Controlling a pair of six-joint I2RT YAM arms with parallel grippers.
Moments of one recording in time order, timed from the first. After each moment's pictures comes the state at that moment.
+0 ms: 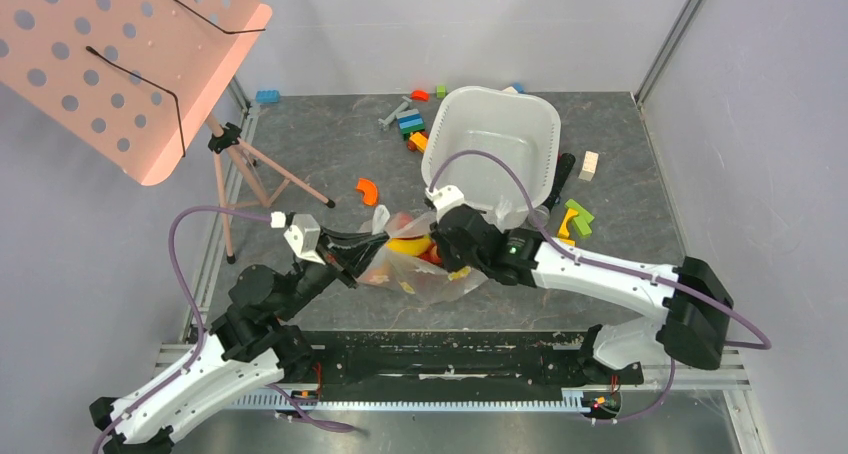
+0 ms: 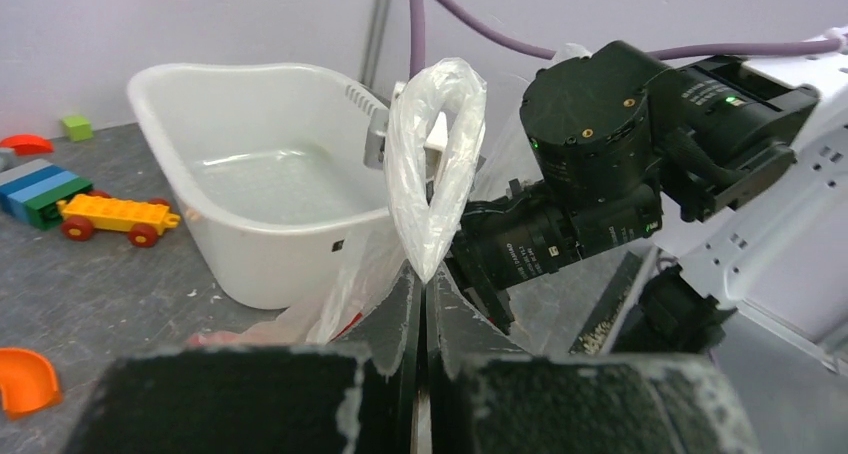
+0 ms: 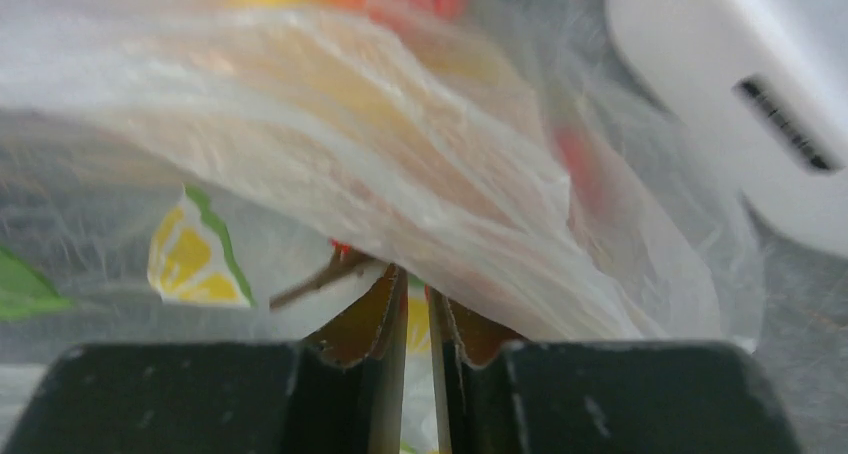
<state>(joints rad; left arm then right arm) -0.90 0.36 0.50 0.07 -0.06 -0.26 1.05 1.41 1.05 -0.39 0.30 0.38</state>
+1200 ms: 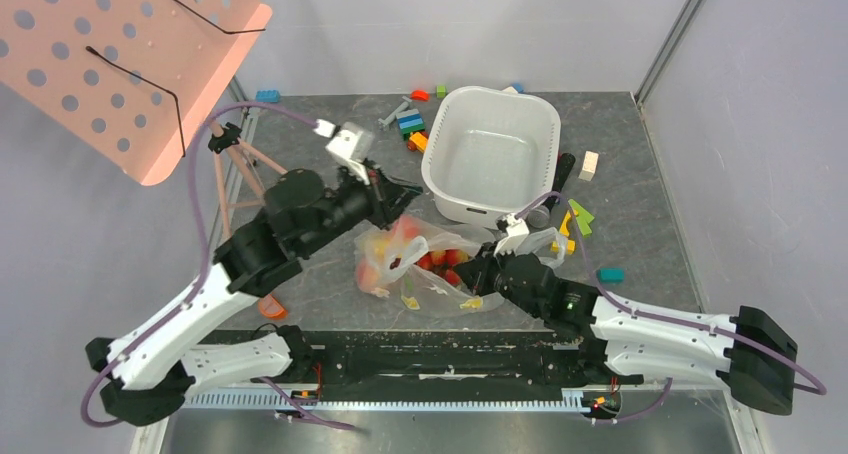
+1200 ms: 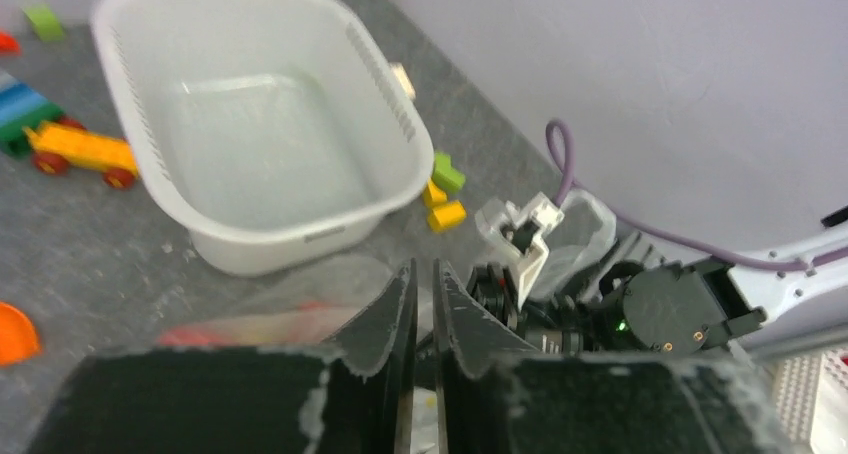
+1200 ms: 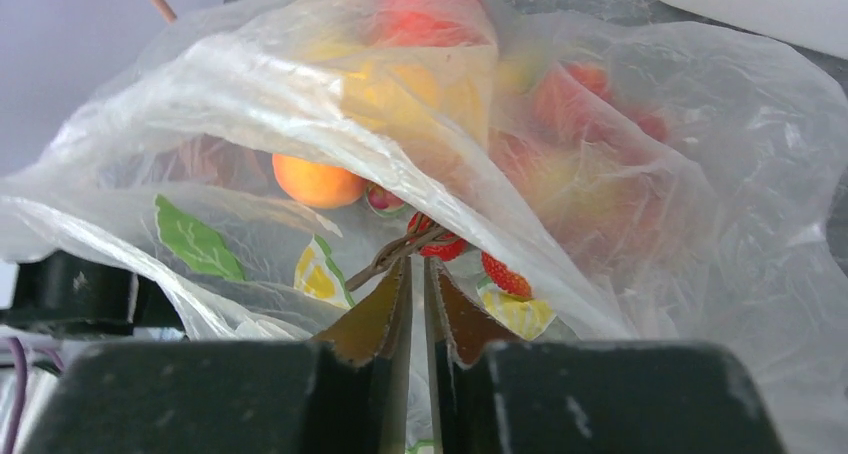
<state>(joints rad) -0.91 0.90 1.22 -0.37 -0.09 -0.38 1.10 0.94 0.43 0.15 0.32 0.73</state>
